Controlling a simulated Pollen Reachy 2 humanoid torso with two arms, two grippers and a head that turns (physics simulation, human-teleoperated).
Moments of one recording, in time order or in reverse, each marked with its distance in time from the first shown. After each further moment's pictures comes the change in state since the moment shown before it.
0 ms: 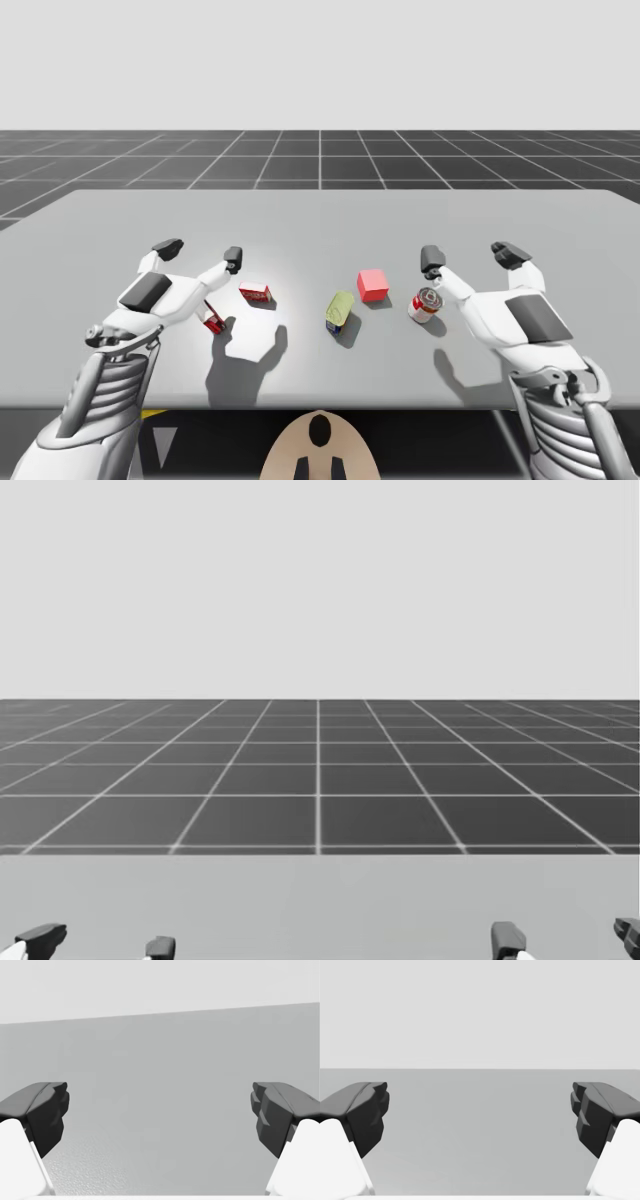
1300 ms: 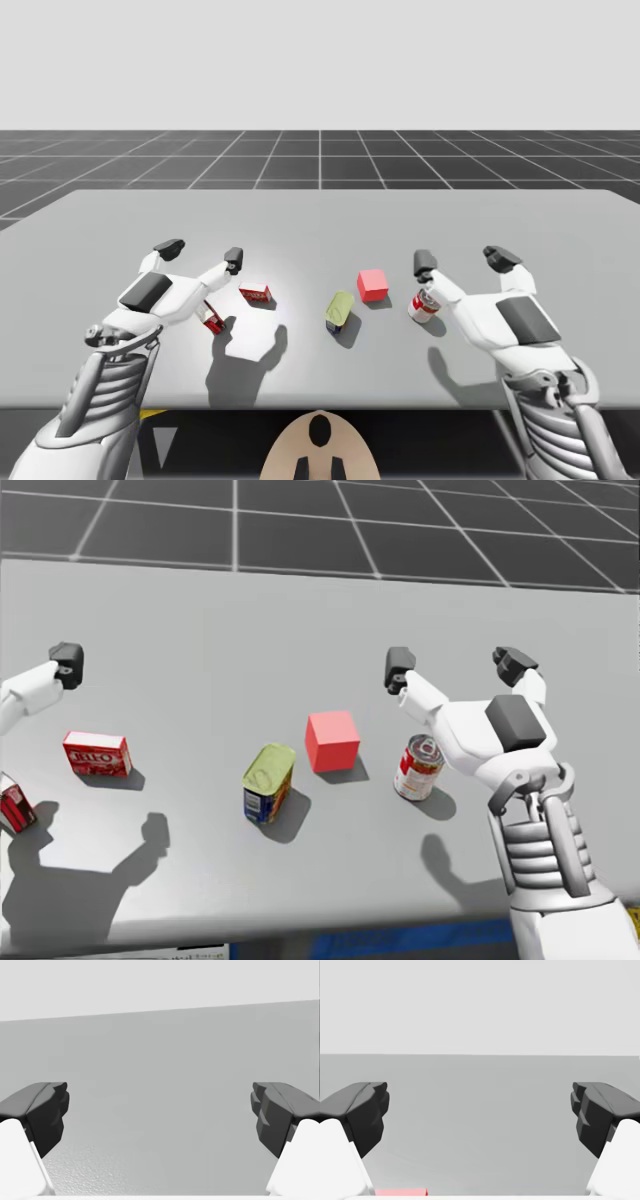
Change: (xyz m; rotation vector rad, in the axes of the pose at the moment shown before) left arm 0.000 0.001 0.000 -0.016 0.008 0.007; right arm -0.003 0.008 0.001 -0.003 0.042 0.006
